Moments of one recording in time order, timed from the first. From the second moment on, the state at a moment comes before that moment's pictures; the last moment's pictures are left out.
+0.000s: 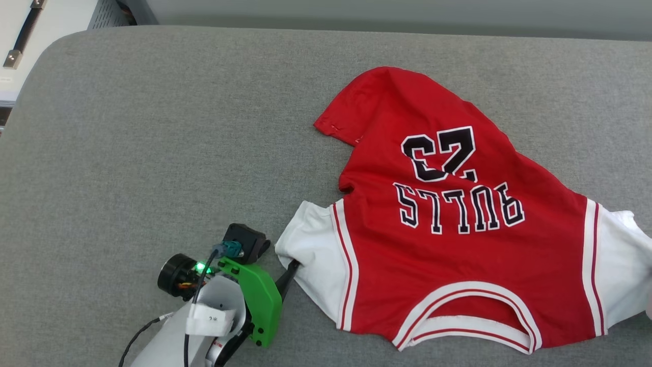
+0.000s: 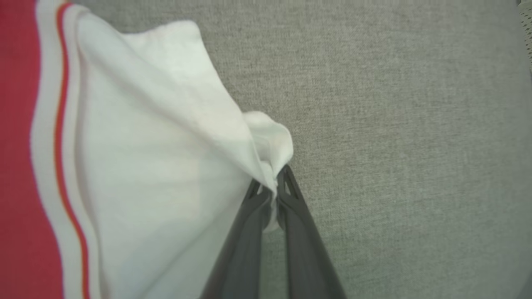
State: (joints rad) left arm -0.31 0.32 -0.55 0.31 -0.43 -0.12 0.19; right arm -0.17 -0.39 -0.27 0.25 0.21 0.13 0.65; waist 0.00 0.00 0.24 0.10
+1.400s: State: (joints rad) left arm -0.21 0.43 -0.42 0.12 -0.57 0.02 0.37; right arm -0.13 -0.43 -0.21 0.05 0.35 0.13 0.59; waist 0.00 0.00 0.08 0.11
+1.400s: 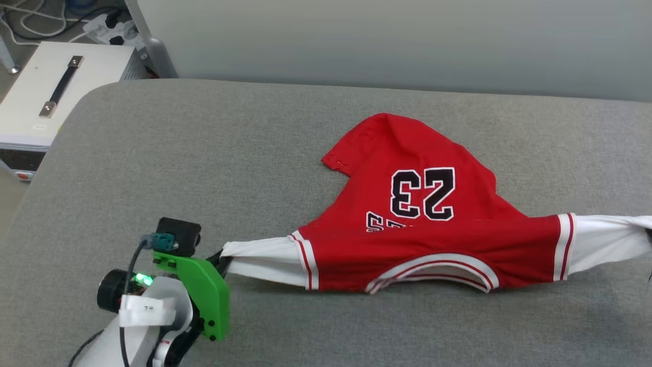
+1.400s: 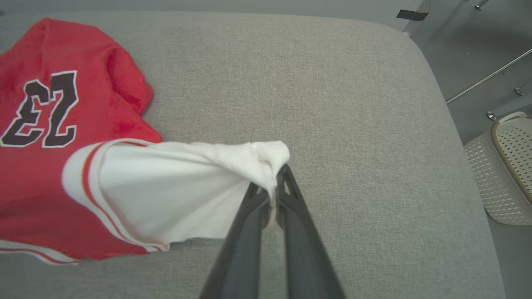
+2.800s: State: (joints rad) left arm -0.79 0.58 -0.07 -0.25 -0.62 0.08 0.24; right arm -0.92 -0.57 -0.04 -0.02 0.43 0.13 0.43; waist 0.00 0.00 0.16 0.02
